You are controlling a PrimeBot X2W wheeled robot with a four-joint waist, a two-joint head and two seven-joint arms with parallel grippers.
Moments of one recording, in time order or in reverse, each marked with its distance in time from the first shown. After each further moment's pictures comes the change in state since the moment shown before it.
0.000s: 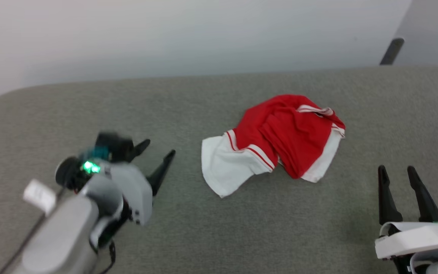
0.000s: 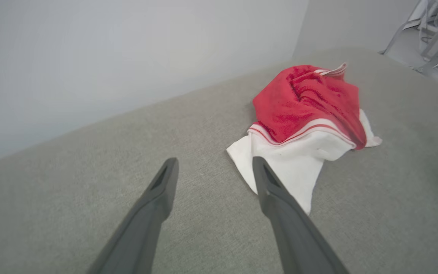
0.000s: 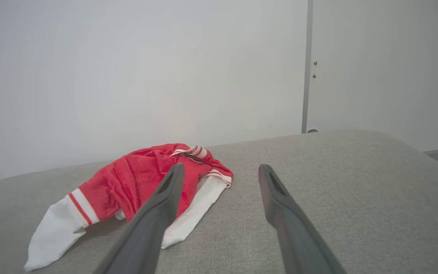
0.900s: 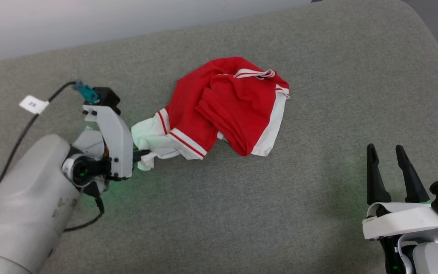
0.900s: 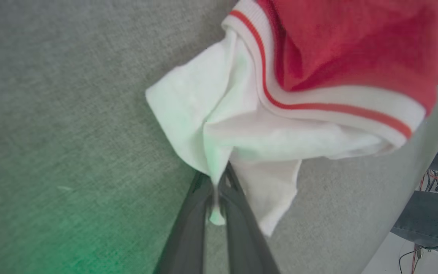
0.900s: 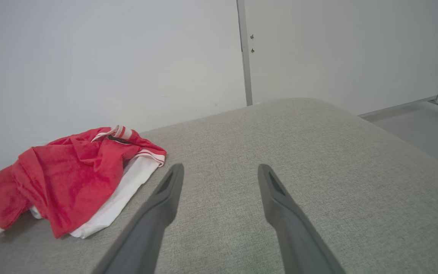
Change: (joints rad) left arm -0.425 0.033 -0.274 0.456 -0.583 -0.001 0.572; right arm -0.097 0.051 0.023 0.031 0.026 0.000 -0.022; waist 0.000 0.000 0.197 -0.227
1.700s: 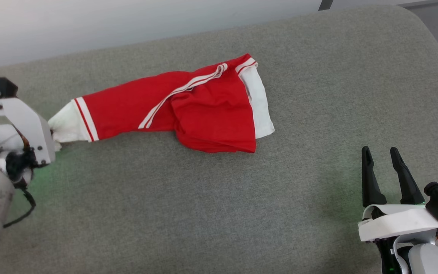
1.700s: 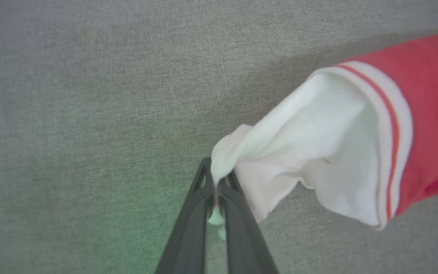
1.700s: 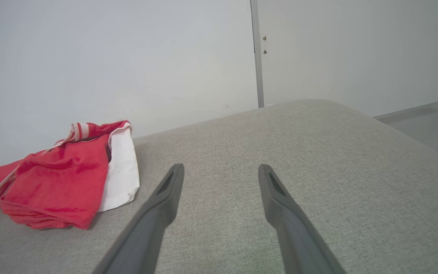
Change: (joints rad) left arm -0.113 0.108 0.003 0.352 0.121 0.049 -0.302; right arm 0.004 0.003 0.014 0.009 -0.001 0.000 -0.002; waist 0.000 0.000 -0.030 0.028
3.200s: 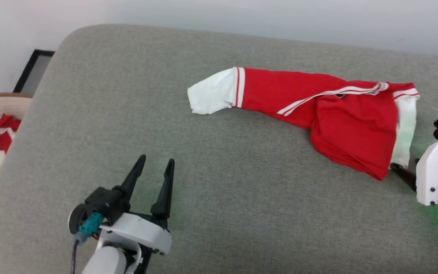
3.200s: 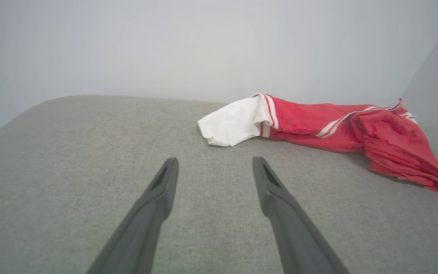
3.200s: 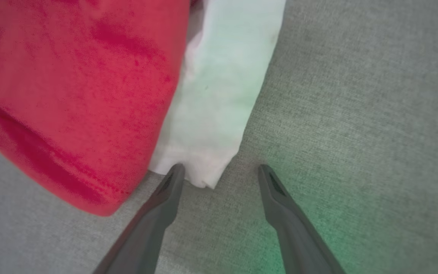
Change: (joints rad) left arm 0.769 -0.379 0.470 -0.823 0.615 0.035 -0.676; right arm -0.389 -0.498 0.398 0.323 0.381 0.000 0.860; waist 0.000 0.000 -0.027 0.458
